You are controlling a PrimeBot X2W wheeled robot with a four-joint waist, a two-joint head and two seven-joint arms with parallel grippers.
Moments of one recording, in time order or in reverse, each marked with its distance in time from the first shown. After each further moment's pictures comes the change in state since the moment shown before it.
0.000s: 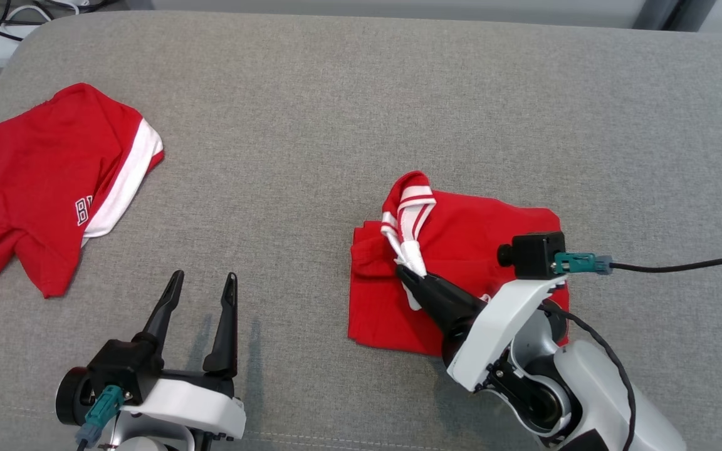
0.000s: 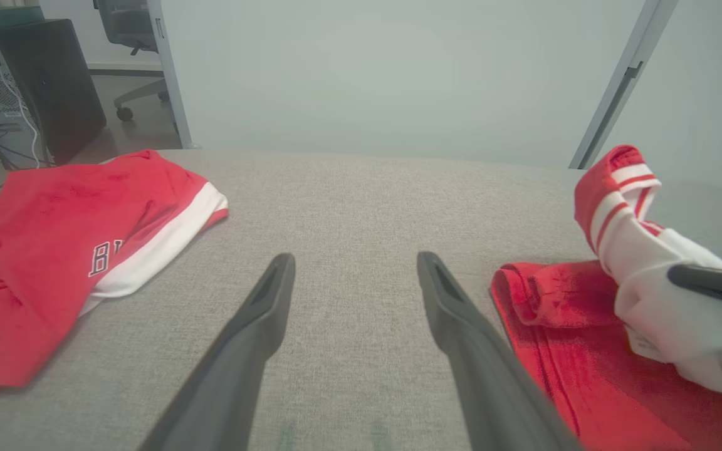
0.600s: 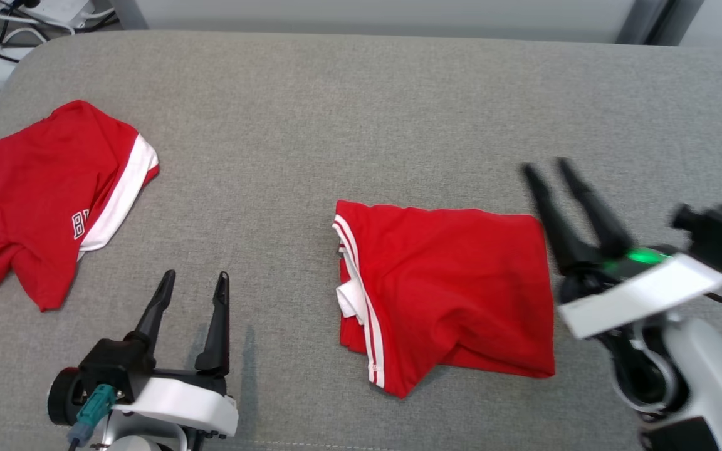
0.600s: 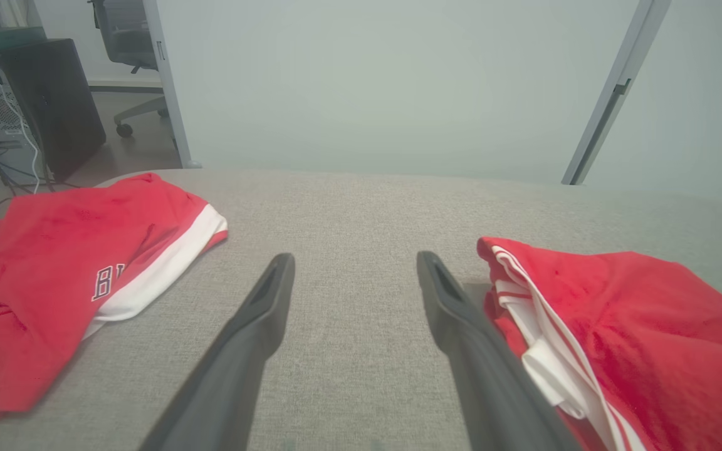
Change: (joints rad) left arm -0.001 -0.003 0.017 0.014 0.000 -0.007 -0.001; right arm 0.008 -0.135 -0.122 -0.162 0.031 0.000 -0.346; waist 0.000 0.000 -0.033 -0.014
